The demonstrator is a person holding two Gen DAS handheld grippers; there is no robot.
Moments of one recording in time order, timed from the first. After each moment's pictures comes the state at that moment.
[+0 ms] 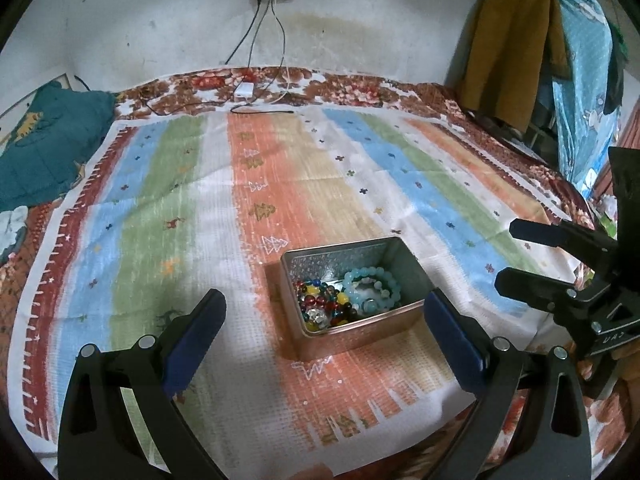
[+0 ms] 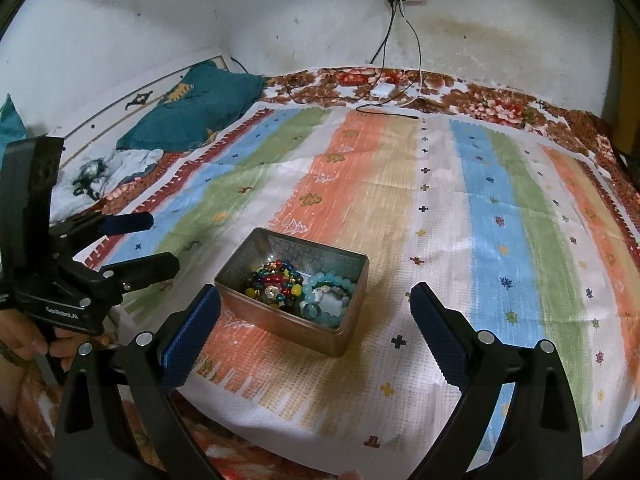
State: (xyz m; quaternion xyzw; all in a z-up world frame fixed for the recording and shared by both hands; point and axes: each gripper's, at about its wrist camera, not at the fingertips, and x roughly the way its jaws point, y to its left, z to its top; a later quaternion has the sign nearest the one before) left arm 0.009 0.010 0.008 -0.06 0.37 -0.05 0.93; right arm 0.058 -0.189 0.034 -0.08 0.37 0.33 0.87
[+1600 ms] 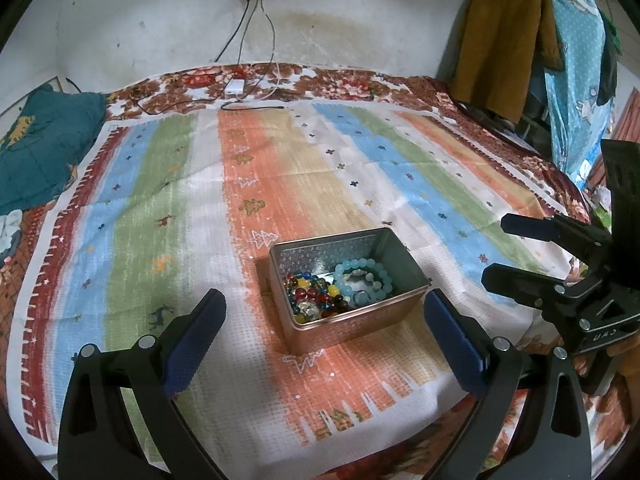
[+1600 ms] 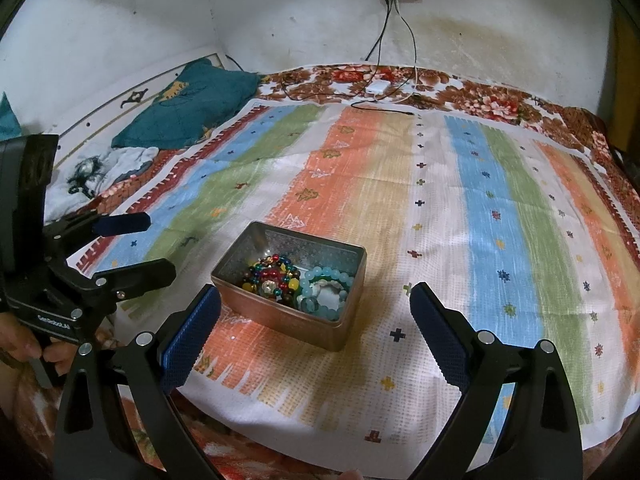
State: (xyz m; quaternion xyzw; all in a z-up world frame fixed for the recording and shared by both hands) left arm 0.007 0.000 0.005 -0.05 0.37 -0.06 0.92; right arm 0.056 -0.192 0.028 -0.08 0.37 0.32 0.87
